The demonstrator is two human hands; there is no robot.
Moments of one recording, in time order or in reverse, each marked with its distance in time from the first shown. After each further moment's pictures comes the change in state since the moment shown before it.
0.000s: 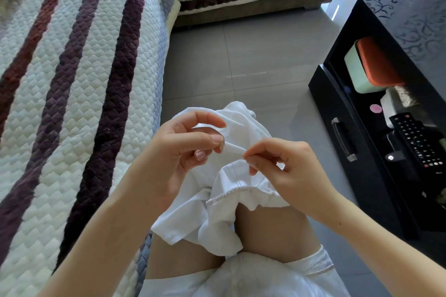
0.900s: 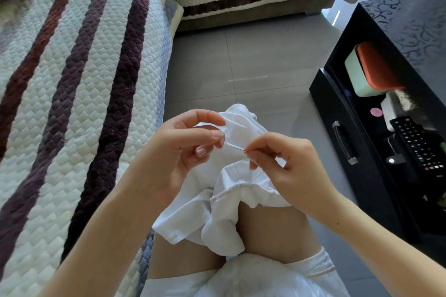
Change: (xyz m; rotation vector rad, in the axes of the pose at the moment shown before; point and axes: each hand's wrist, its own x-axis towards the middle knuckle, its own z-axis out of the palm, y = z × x) left_hand 0.000 0.003 0.000 -0.041 0.030 -0.011; right_hand 0.002 -0.010 0.002 -0.008 0.061 -0.077
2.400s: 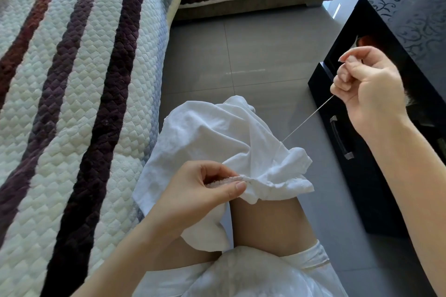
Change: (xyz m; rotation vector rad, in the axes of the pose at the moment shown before) left_hand -0.021 -0.058 0.008 0.471 0.069 -0.107; right_hand 0.065 0.026 -0.092 0.477 0.487 0.388
